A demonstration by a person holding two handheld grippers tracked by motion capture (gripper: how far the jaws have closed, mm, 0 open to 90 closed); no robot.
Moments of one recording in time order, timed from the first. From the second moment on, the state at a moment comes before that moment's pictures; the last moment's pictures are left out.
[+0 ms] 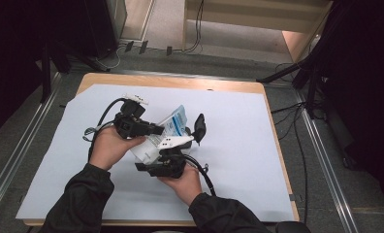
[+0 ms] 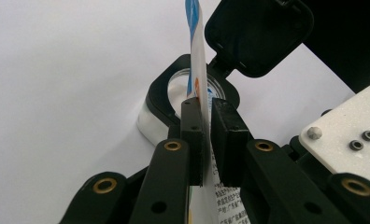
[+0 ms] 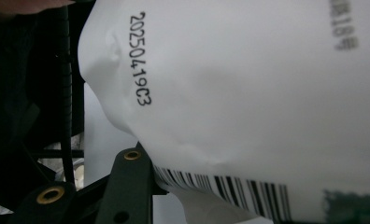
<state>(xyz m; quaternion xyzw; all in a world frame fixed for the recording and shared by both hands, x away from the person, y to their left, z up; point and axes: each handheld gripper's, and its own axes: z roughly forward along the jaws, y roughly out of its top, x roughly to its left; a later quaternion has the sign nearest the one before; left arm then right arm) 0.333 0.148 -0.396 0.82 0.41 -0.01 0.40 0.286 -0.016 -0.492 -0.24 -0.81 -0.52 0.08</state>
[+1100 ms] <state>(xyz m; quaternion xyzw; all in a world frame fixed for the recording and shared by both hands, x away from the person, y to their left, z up) 0.339 0.152 -0.406 0.82 0.40 -0.03 0.41 0.284 -0.020 -0.508 -0.24 -0.82 -0.51 0.07</state>
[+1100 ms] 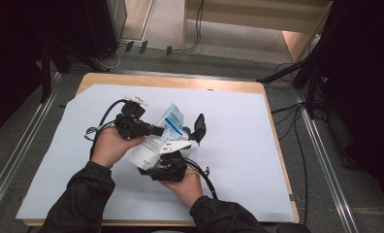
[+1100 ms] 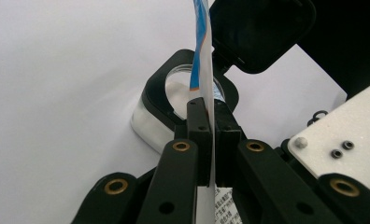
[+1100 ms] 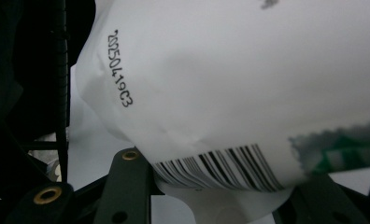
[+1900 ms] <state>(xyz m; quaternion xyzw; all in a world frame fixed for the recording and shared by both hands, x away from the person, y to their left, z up) 0.324 0.182 -0.390 0.81 0.38 -0.06 0.45 0.286 -0.029 -0.512 -0.26 -0.82 -0.51 0.05</state>
